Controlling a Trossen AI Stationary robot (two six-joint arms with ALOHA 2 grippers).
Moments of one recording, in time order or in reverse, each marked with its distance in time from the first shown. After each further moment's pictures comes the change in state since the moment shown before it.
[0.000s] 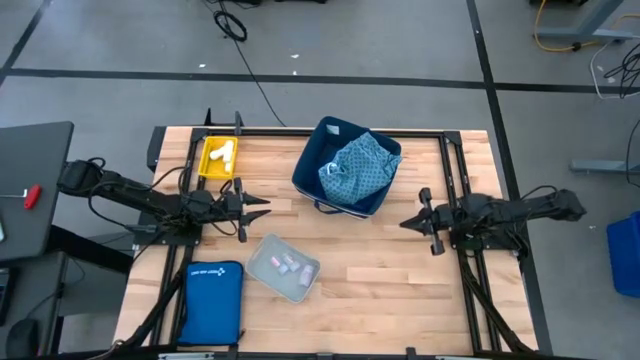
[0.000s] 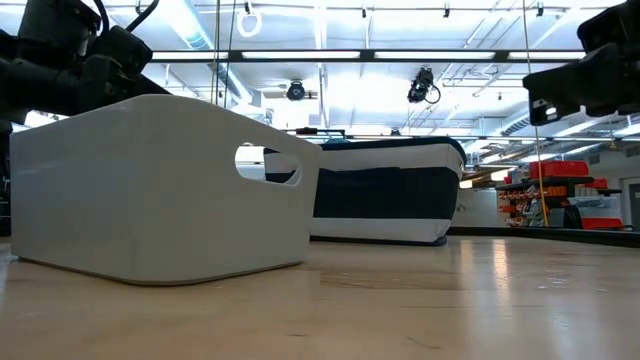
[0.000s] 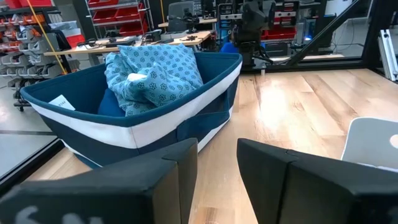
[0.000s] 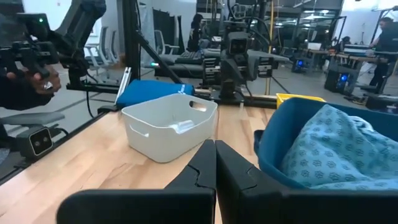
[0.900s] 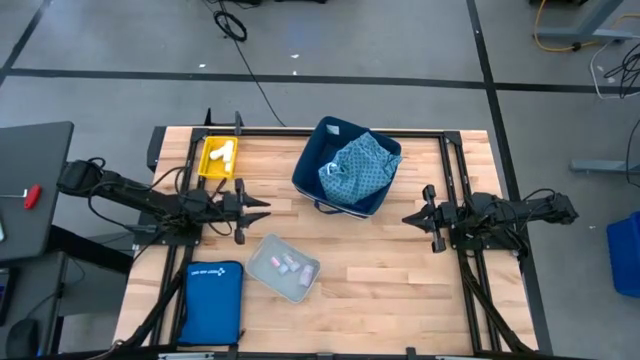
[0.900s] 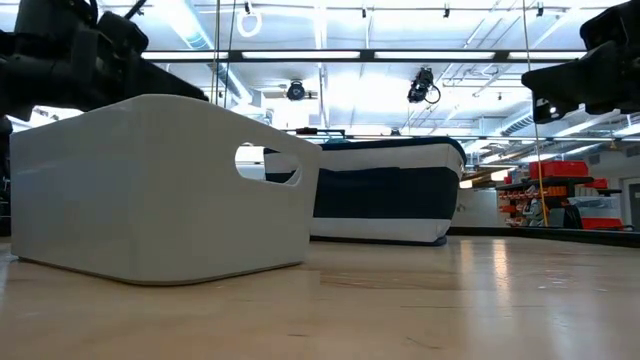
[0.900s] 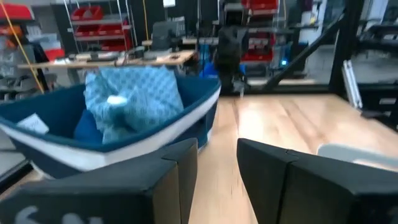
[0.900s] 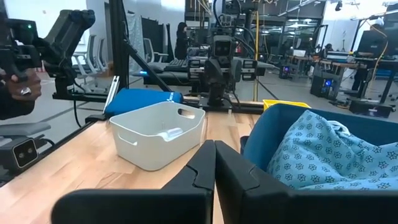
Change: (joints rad) left arm 0.000 -0.002 0.000 0.075 0.080 -0.030; right arm 0.000 -0.118 0.000 -0.088 0.053 0.004
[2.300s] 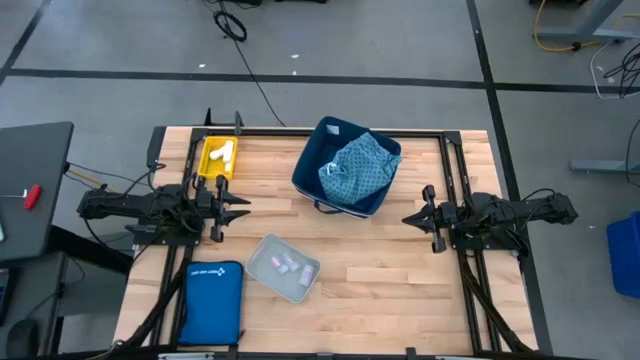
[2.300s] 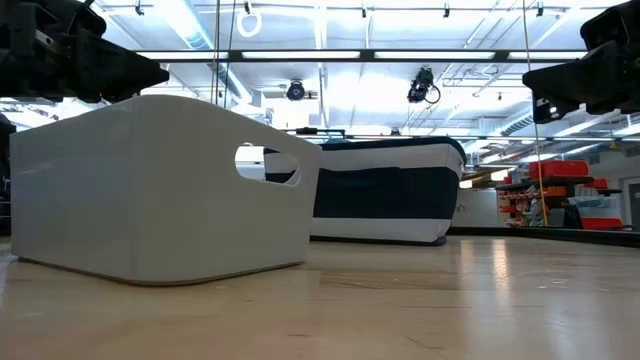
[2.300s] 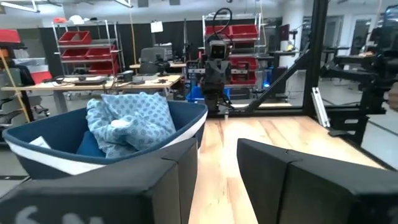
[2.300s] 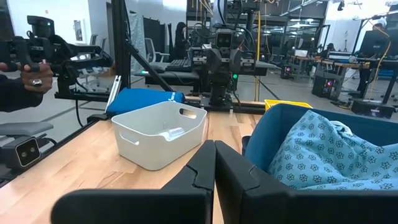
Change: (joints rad) left arm 0.000 -0.824 0.000 -0.731 0.077 0.005; right arm 0.000 0.001 0.000 -0.002 -0.008 -0.003
